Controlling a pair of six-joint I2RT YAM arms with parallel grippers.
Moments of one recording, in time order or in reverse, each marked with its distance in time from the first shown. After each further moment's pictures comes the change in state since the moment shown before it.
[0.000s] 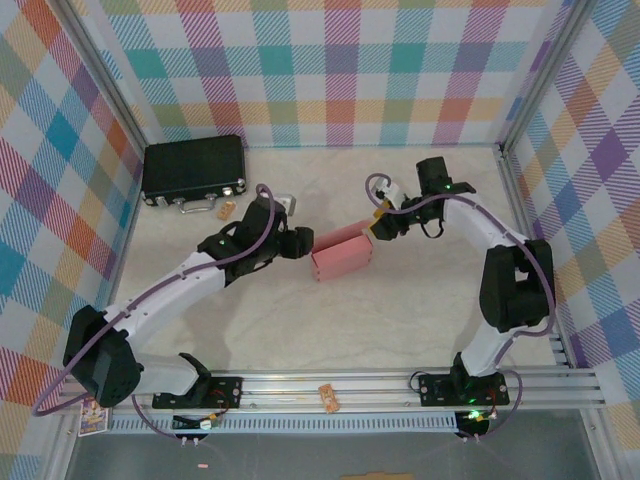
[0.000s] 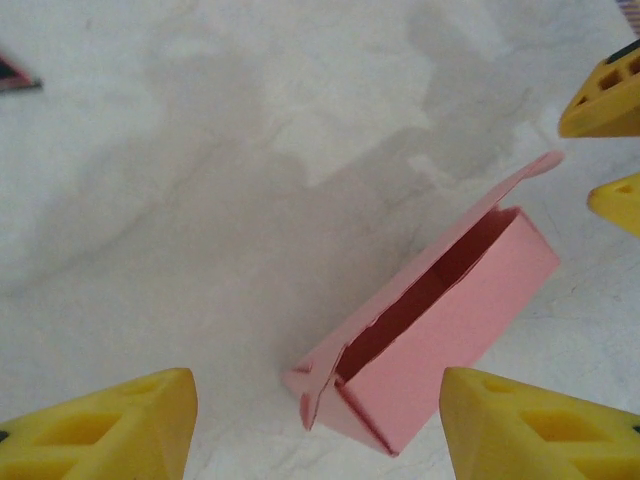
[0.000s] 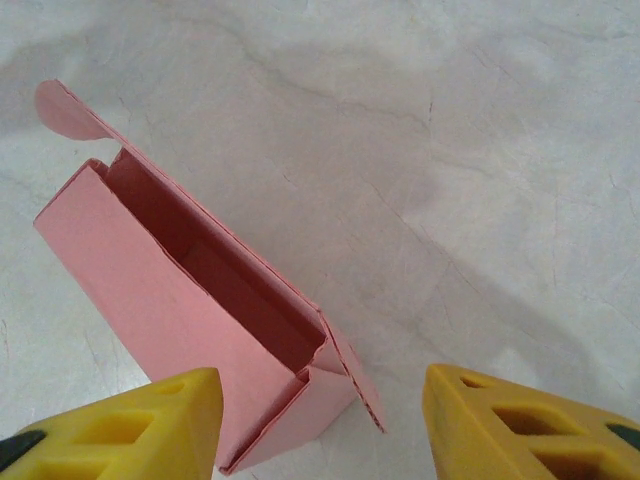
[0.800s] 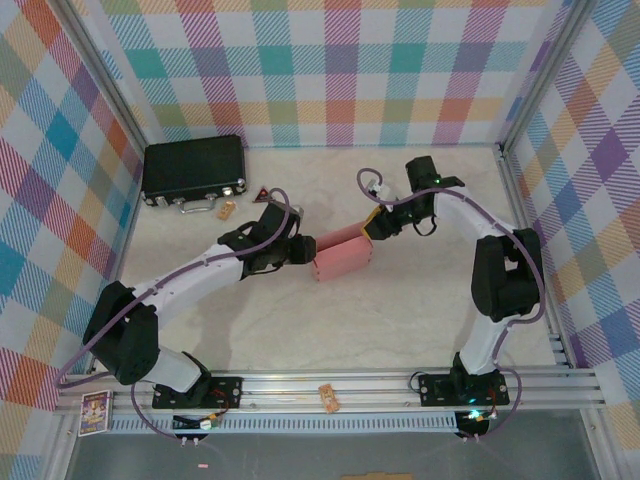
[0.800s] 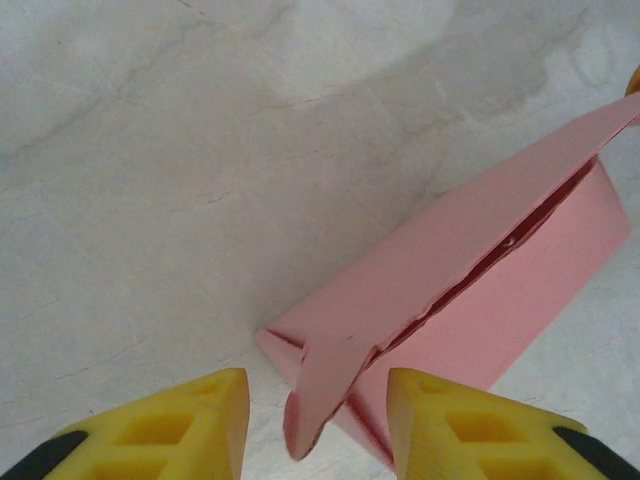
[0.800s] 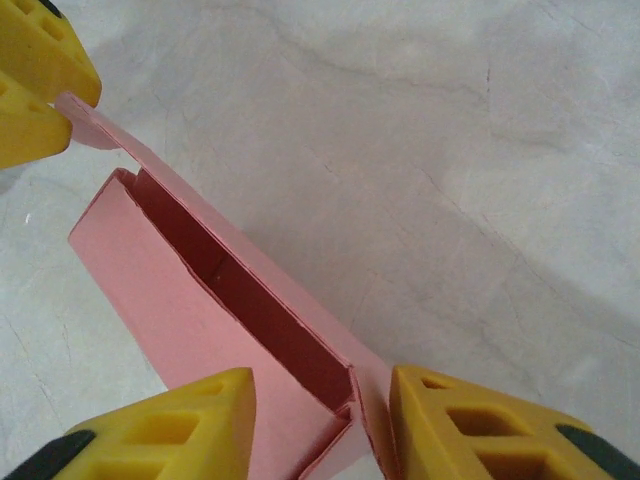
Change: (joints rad) left arm 0.000 0.144 0.014 0.006 0.088 -0.089; right arm 0.040 0.083 0.082 -0.104 -0.032 0.046
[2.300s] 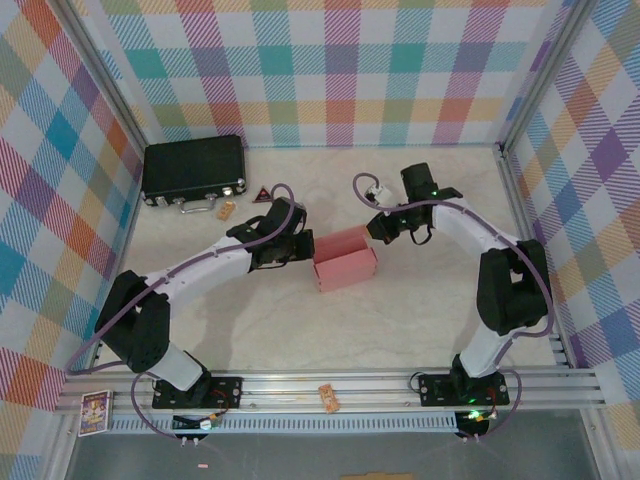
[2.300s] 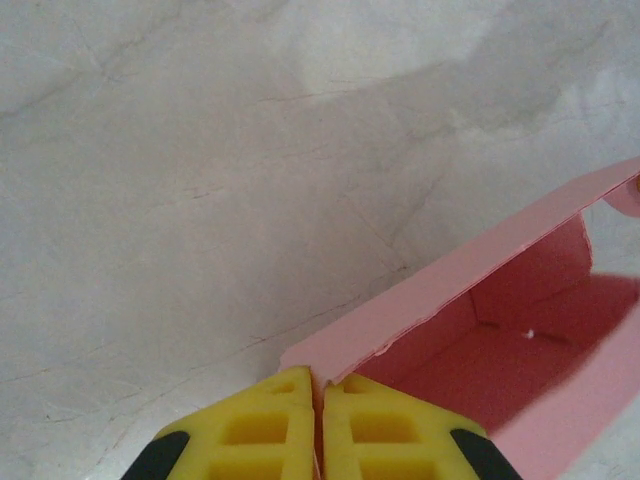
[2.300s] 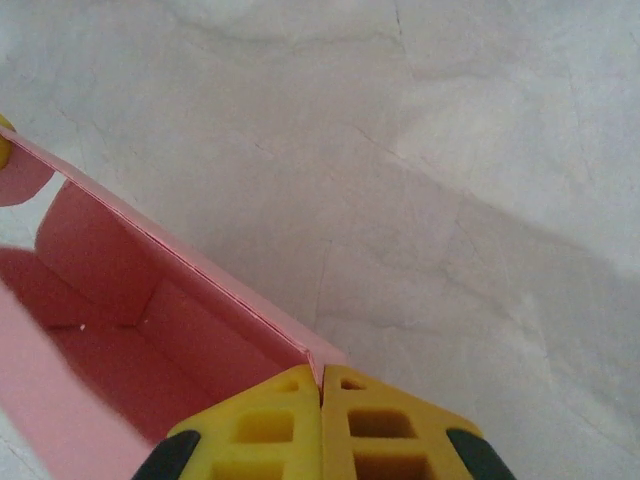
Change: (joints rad) left arm 0.000 0.082 0.063 -0.023 0.015 -0.093; right arm 0.058 -0.098 -0.125 0.134 0.212 0.292
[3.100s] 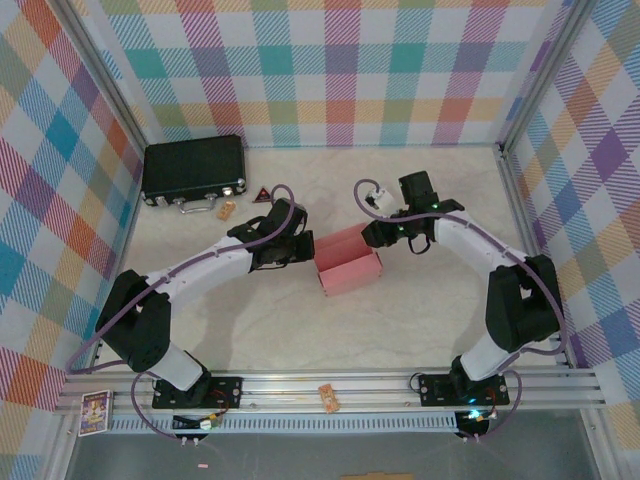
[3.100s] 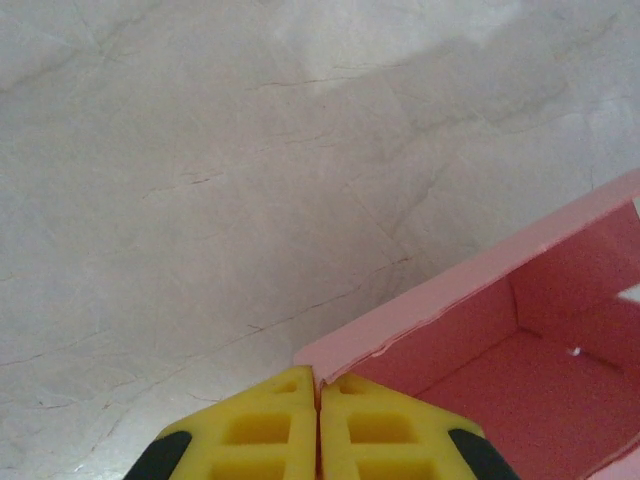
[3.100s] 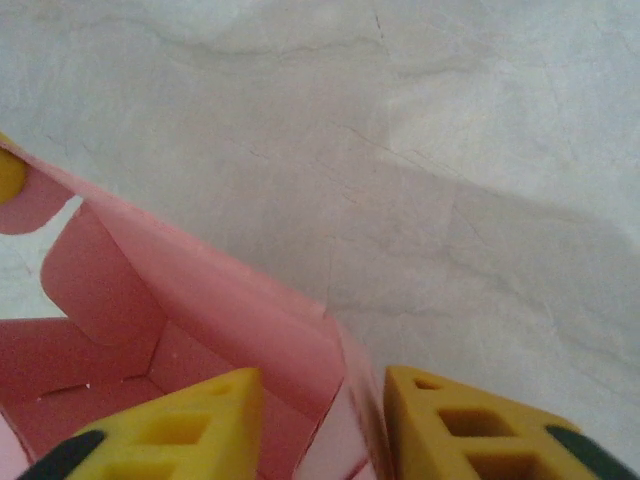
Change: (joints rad) left arm -0.002 0.002 -0.001 -0.009 0.007 -0.018; right arm 0.043 -0.118 -0.113 0.097 0.087 0.126
